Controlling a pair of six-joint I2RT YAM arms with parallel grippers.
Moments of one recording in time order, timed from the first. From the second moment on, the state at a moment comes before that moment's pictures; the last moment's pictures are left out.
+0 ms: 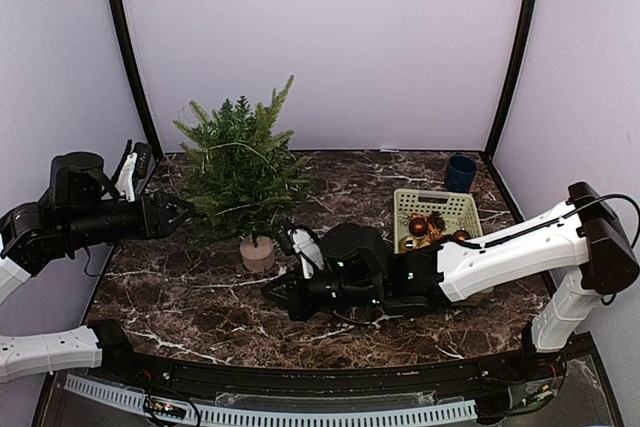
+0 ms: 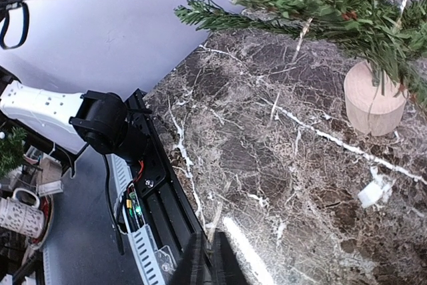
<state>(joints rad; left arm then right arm) -0.68 0.68 0.91 -0.71 -0.02 -0.54 1.35 1.67 1.05 0.21 0.00 0.59</state>
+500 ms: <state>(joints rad) -0.68 0.72 0.90 -0.66 -0.03 -0.55 1.32 1.55 1.01 0.13 0.09 0.58</state>
